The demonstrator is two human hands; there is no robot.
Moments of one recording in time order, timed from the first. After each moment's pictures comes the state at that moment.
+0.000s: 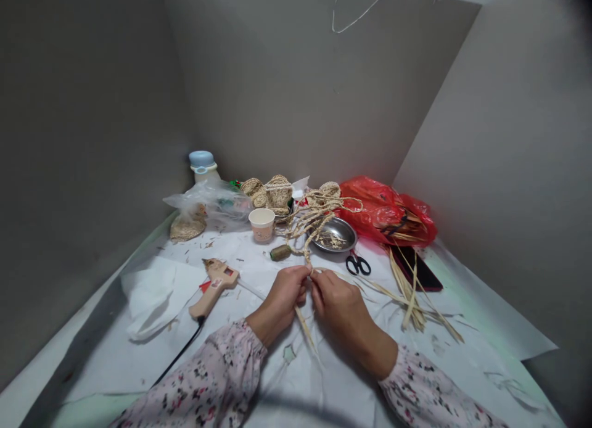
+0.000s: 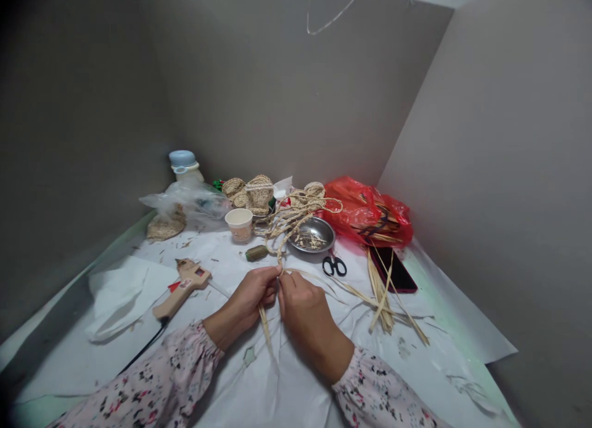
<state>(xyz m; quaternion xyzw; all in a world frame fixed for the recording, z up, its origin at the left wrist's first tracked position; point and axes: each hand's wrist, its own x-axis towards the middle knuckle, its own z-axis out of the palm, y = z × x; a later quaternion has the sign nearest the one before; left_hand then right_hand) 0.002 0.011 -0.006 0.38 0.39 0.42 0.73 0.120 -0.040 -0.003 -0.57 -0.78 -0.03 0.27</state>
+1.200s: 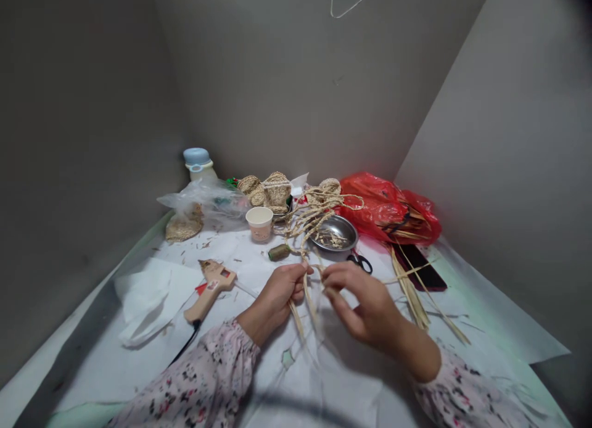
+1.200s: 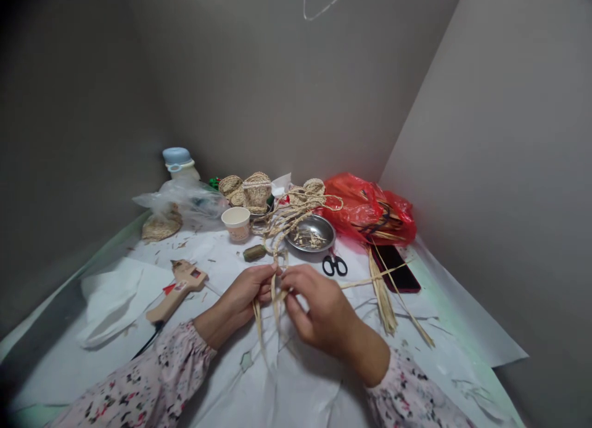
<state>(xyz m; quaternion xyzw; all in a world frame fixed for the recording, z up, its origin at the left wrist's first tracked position) -0.004 0.025 -0.015 0.37 0.37 0.39 0.76 0.158 -0.047 0.041 -0.34 -0.83 0.07 0.44</state>
